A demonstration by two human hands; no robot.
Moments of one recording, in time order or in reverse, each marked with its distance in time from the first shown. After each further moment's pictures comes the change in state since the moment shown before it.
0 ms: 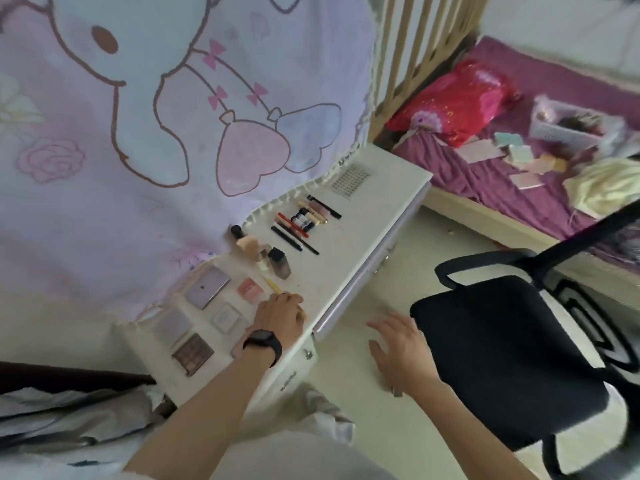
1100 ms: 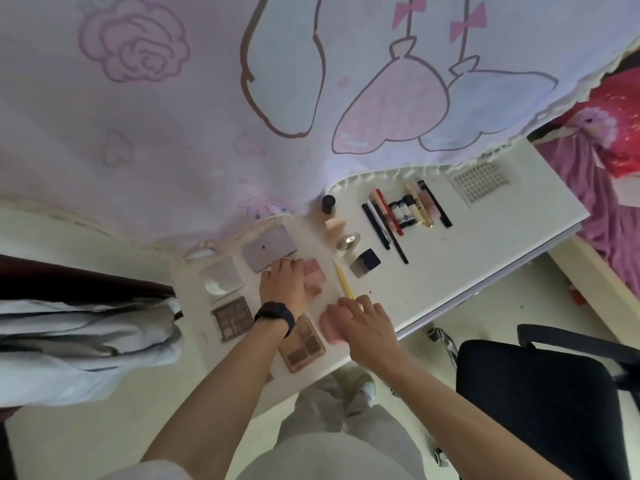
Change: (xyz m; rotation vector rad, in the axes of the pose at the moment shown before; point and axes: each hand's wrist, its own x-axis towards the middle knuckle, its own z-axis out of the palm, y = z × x) left_hand 0.065 -0.142 0.043 -0.136 0.055 -0.482; right_hand 0.161 -0.126 0.122 -0.490 -0.537 -0.559
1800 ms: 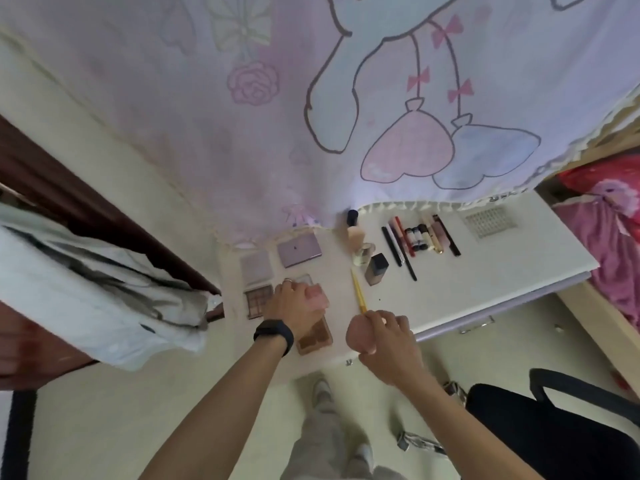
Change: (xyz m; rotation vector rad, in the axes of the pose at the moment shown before) left_hand -0.109 0.000 -0.036 -0.309 -0.018 -0.191; right_hand -0.076 0.005 -0.024 0.232 0.073 0.136
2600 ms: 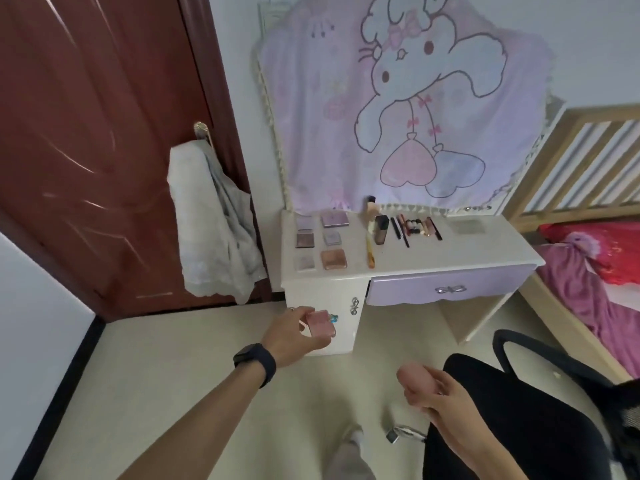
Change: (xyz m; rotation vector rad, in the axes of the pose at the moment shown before) left_hand -0.450 -0.020 0.079 -0.515 0.171 0.036; right_hand -0.420 0.112 0.078 1.174 -0.013 0.145
